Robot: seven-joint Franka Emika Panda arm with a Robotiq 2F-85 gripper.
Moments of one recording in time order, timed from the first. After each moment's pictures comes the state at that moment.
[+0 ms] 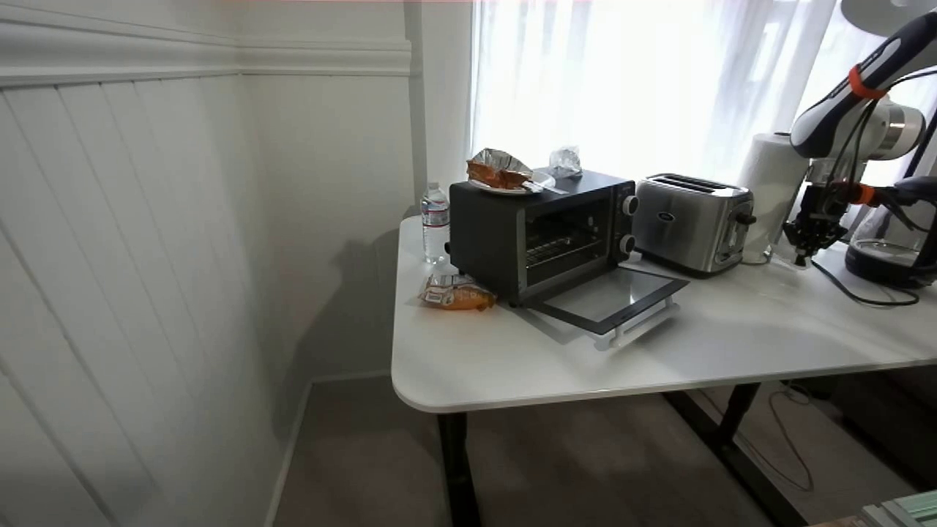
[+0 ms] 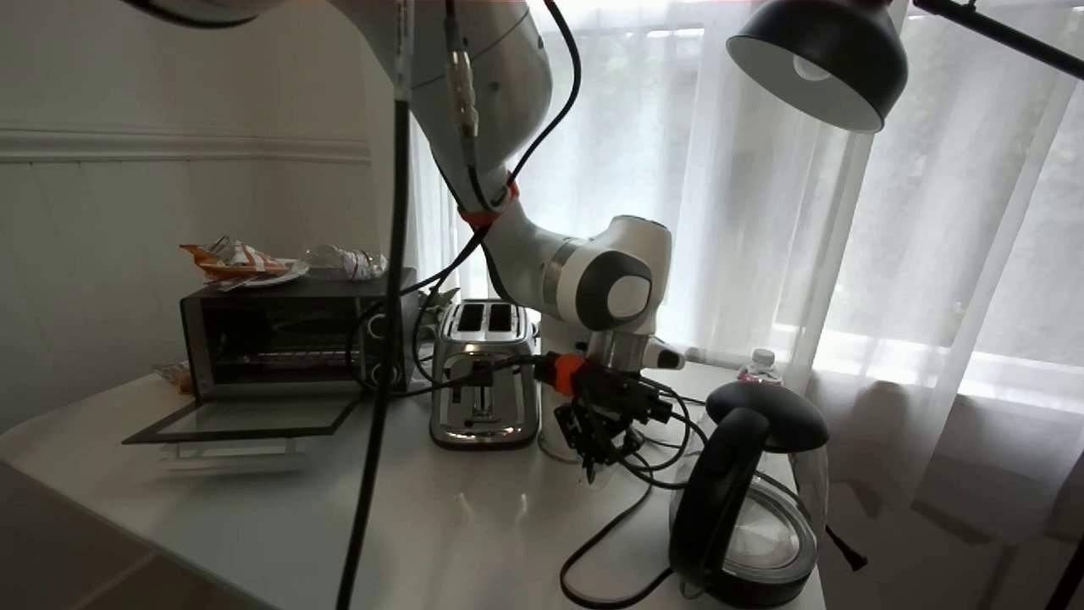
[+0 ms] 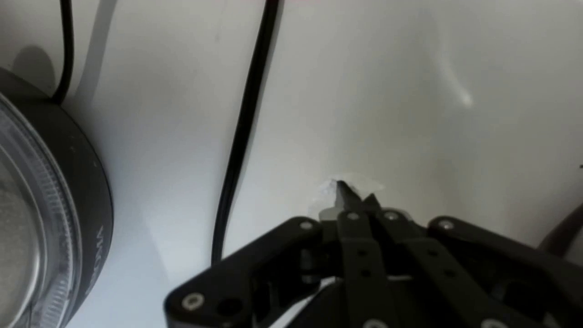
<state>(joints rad) -0.27 0.62 -0.12 -1.85 0.11 2.31 -0.24</state>
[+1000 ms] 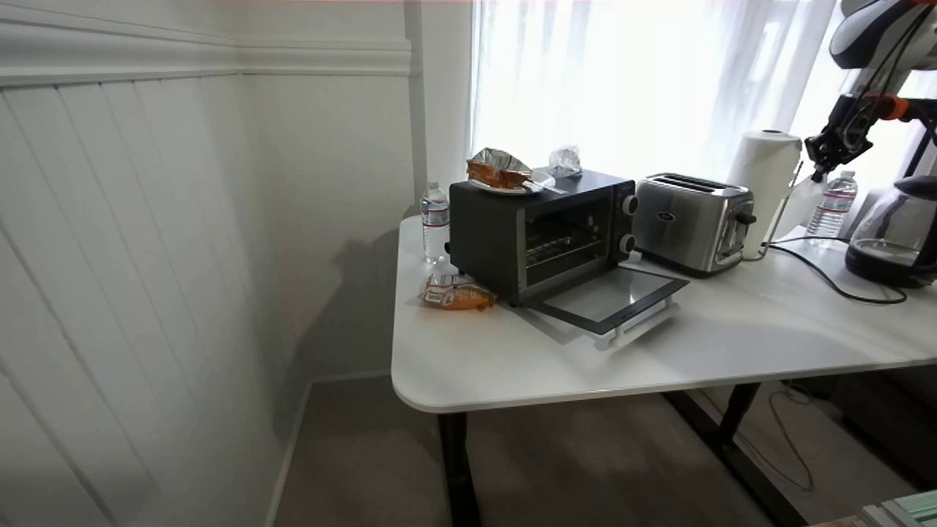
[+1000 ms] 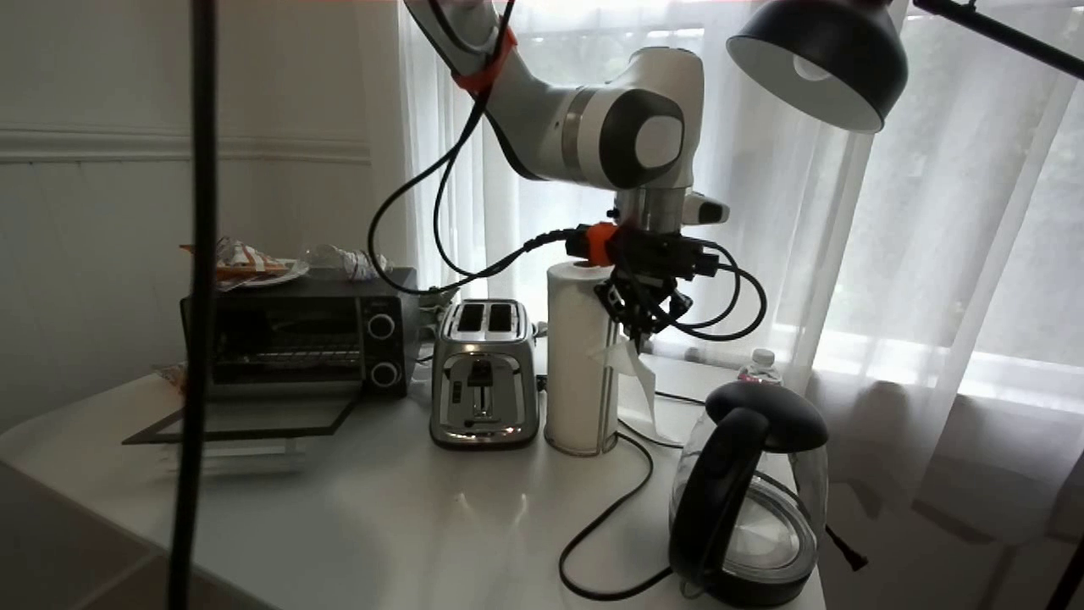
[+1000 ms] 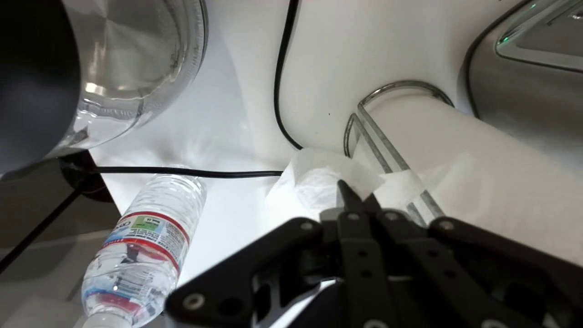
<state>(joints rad) -0.27 0.38 -0.15 -1.79 0.11 2.30 -0.23</state>
